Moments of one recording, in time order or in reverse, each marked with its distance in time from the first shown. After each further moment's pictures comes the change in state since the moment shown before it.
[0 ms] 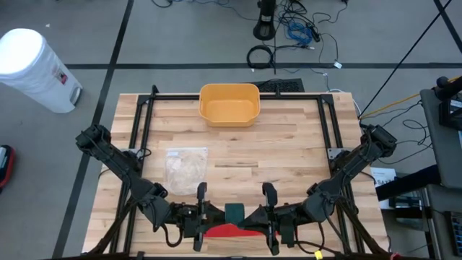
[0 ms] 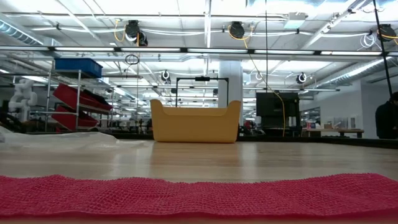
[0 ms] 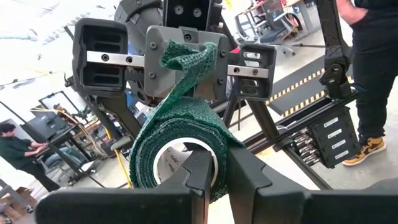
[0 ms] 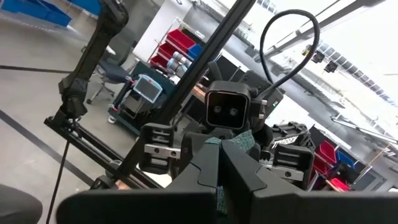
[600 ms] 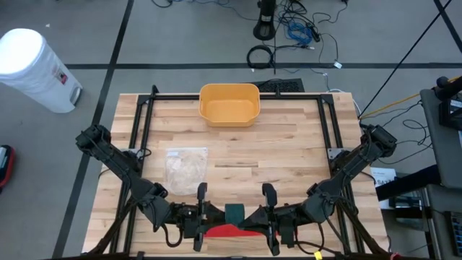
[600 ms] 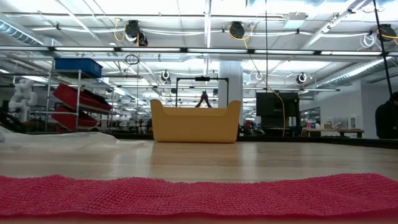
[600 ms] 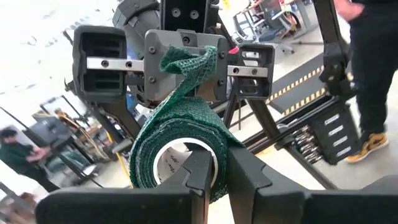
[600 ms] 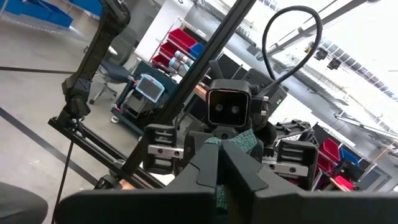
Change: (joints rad) left arm 0.000 0.000 0.000 -0.001 0.008 0.041; right arm 0.000 0.000 0.000 -0.008 0.000 0.022
